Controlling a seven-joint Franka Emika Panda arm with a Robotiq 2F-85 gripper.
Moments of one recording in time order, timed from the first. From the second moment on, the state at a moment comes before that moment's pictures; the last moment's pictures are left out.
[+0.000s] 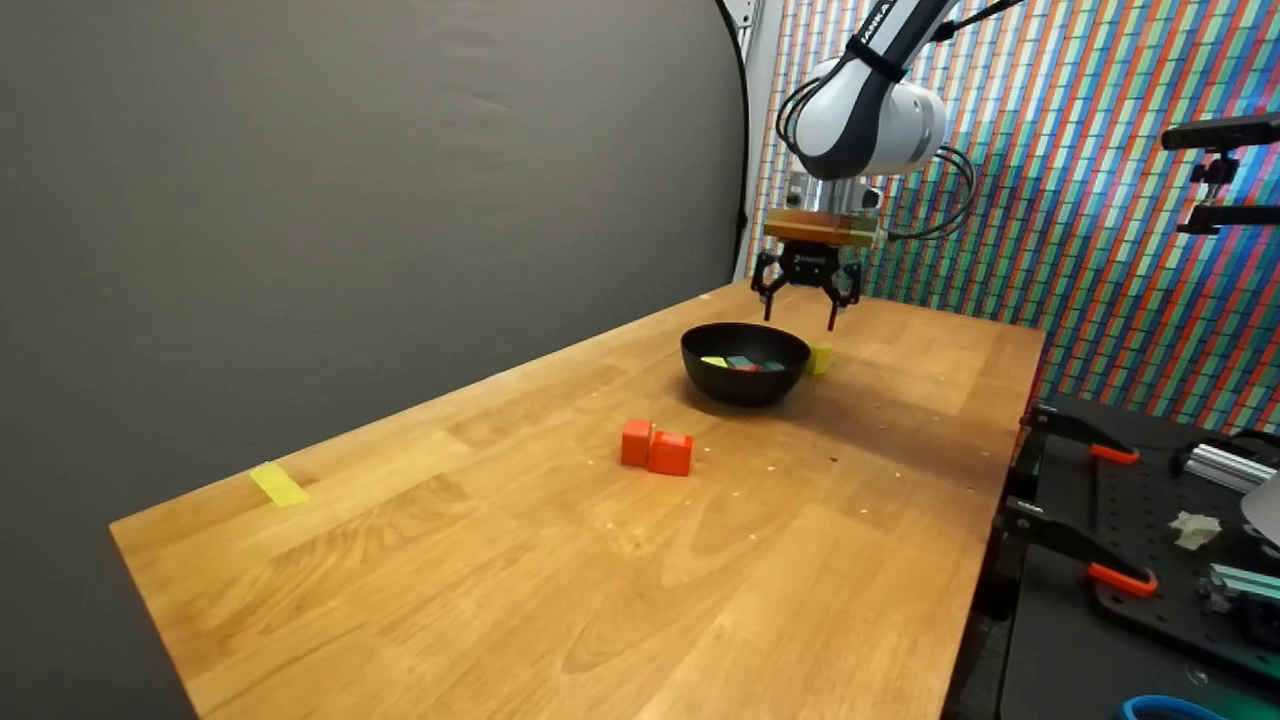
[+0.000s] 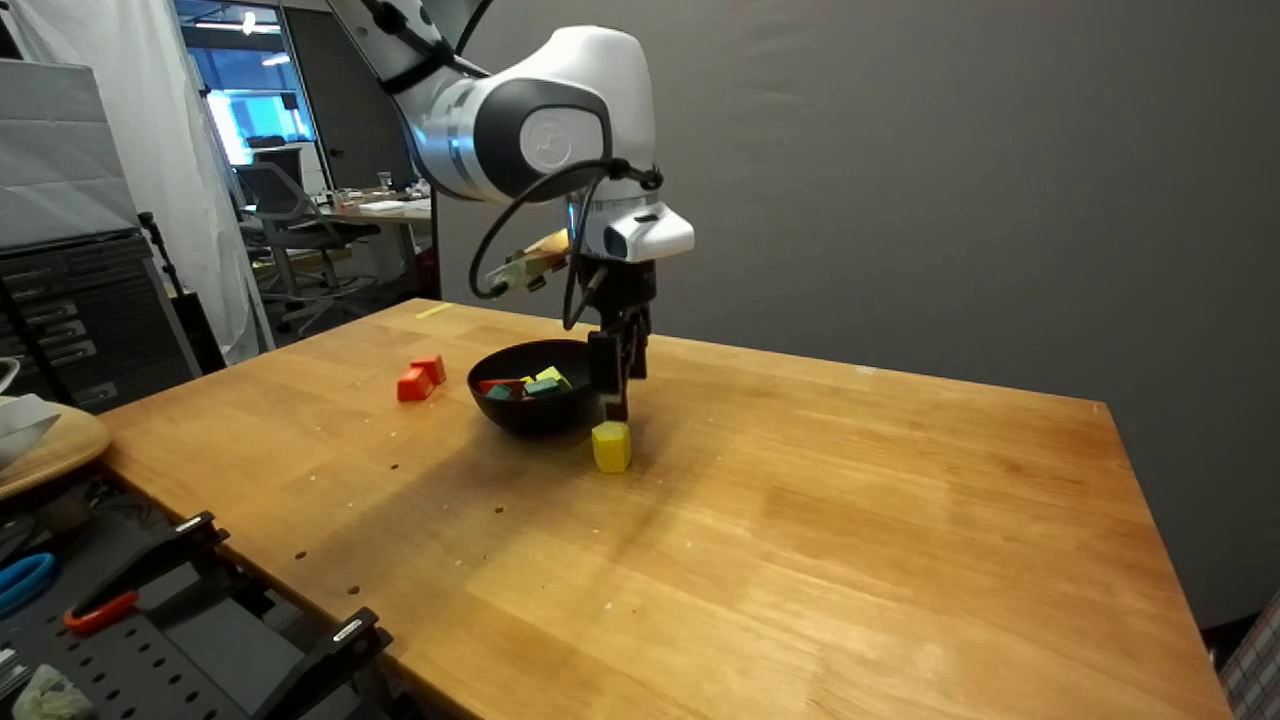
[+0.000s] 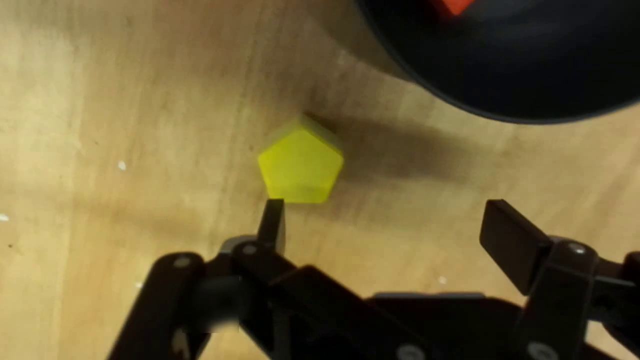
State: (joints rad) arm 0.00 0.40 -0.19 -2.23 0.15 2.66 0.90
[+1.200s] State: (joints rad) arm 0.04 0.31 0.01 -2.25 0.33 2.59 0.67
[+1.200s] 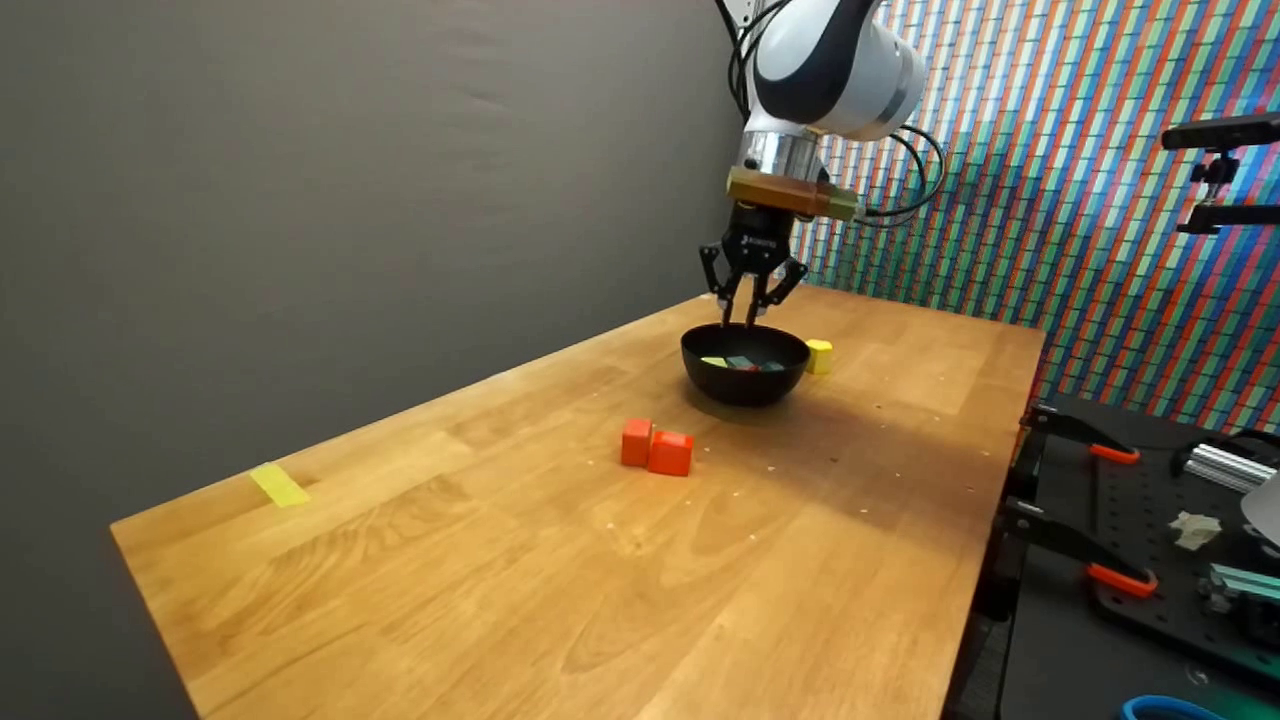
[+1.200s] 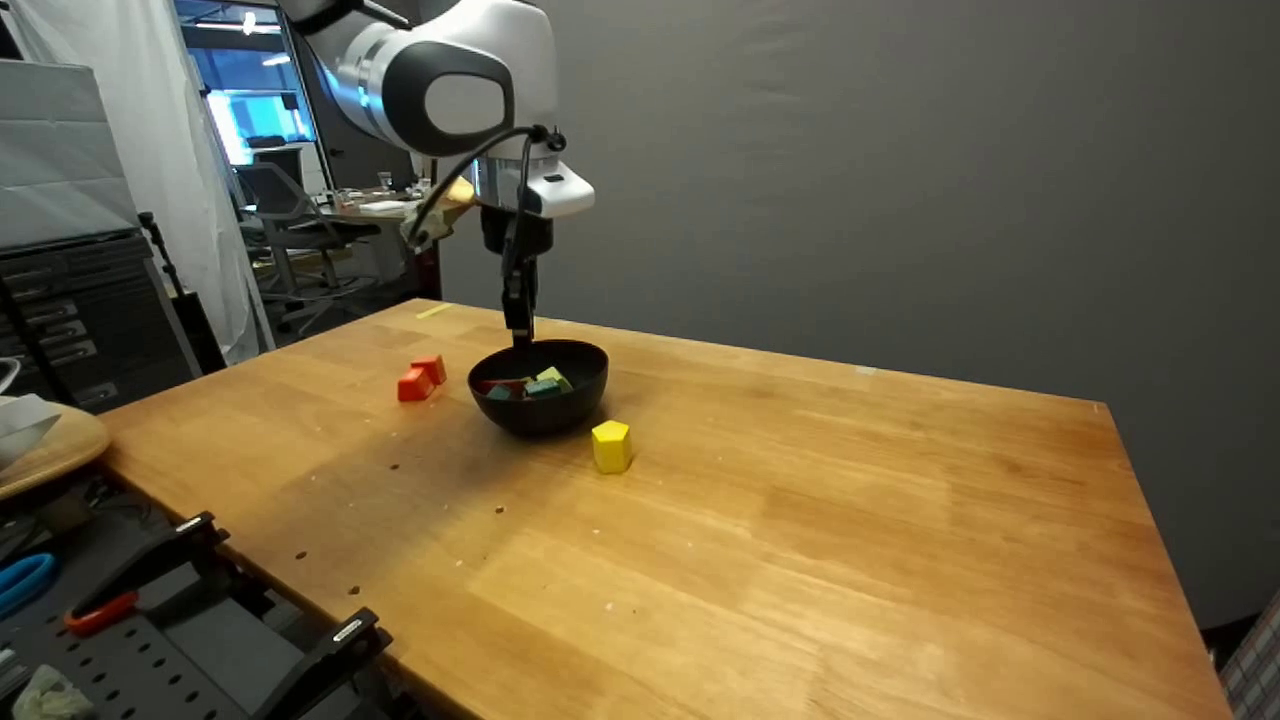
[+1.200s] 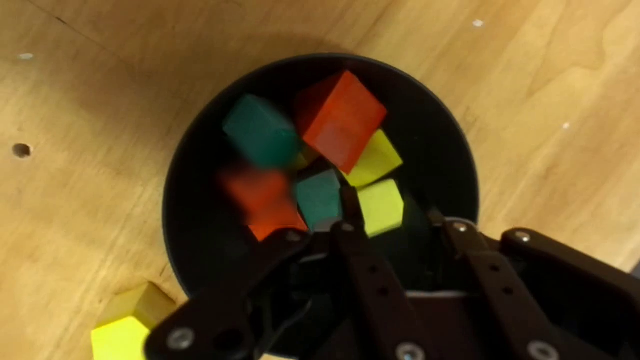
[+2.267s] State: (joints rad) arm 0.08 0.45 -0.06 -2.19 0.22 2.60 0.71
